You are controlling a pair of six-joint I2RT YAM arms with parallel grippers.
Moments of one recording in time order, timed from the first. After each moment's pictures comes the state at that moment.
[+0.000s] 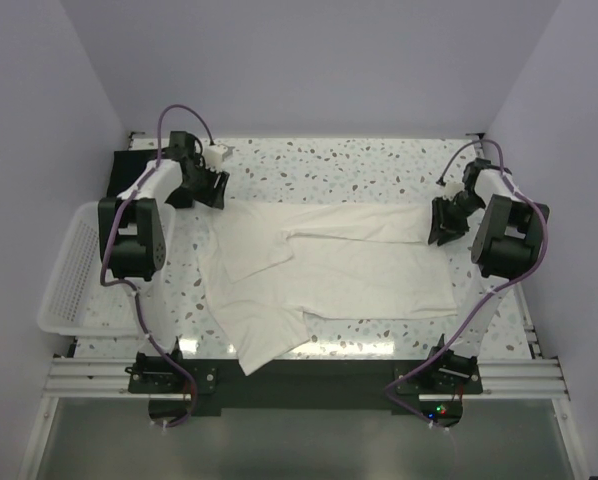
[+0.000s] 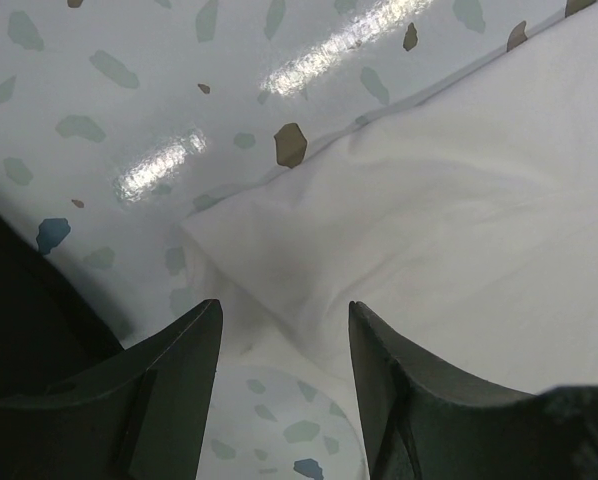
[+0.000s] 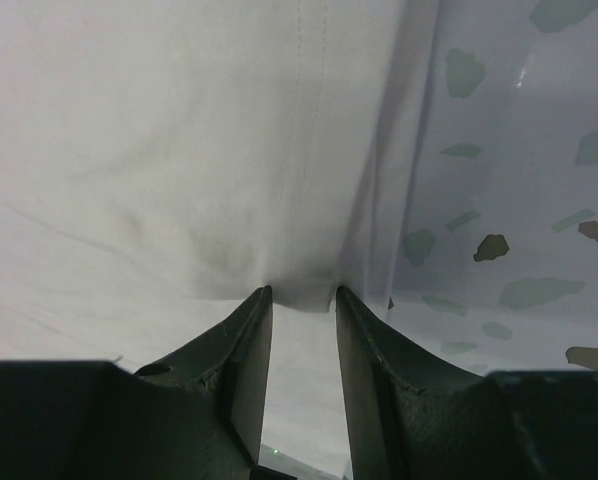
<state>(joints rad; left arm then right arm) -0.01 2.07 1.62 -0.67 0.34 0.40 -0.27 2.11 1.58 -1.02 -0.28 -0.23</state>
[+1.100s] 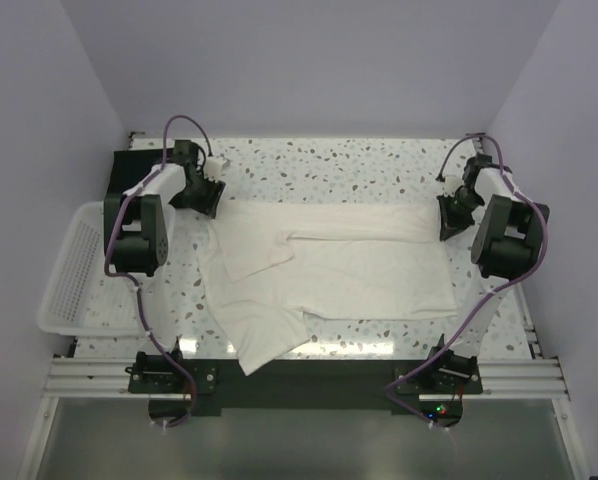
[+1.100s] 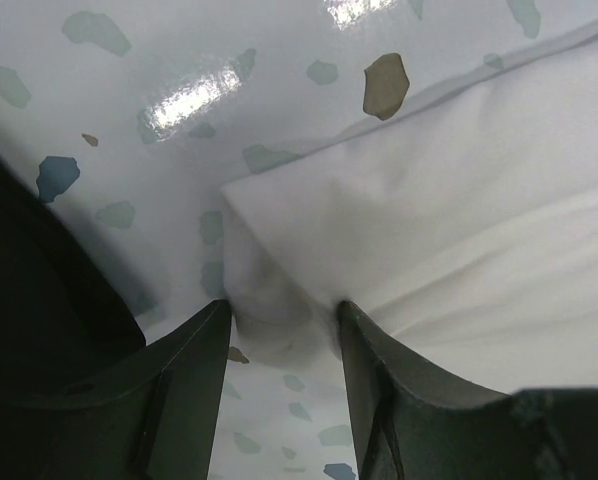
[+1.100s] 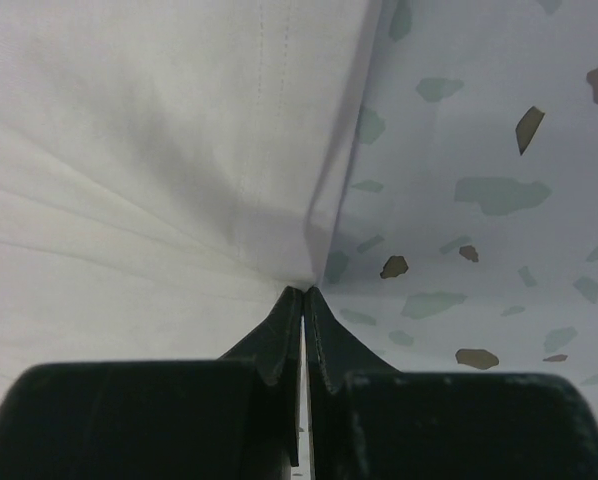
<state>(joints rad) -0.01 2.13 1.59 -0.66 0.17 0.39 -0.26 2.11 1.59 -0.96 -0.17 -0.35</state>
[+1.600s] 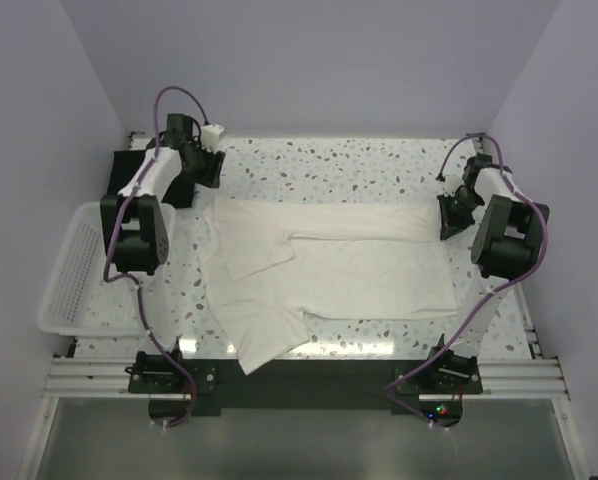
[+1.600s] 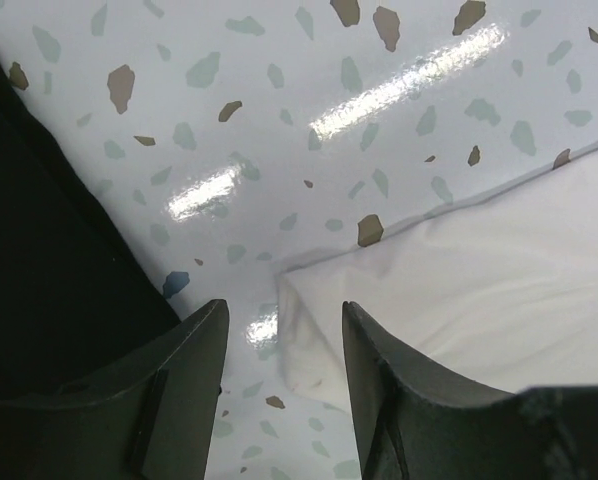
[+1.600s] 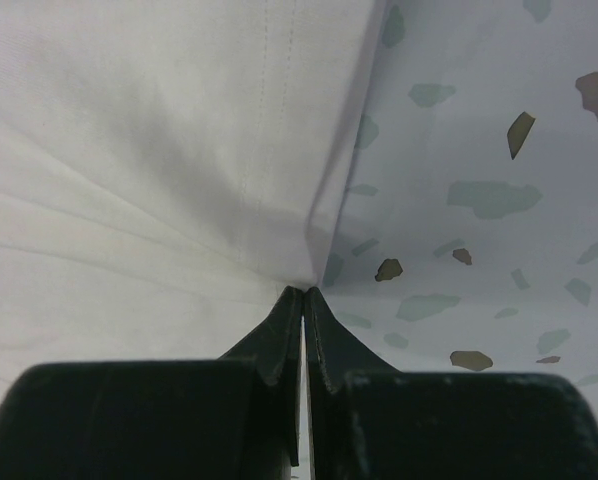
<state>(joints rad) -0.01 2.14 1.81 -0.66 0.25 0.36 -0.26 2.11 1.59 -0.94 -0.17 -0.36</state>
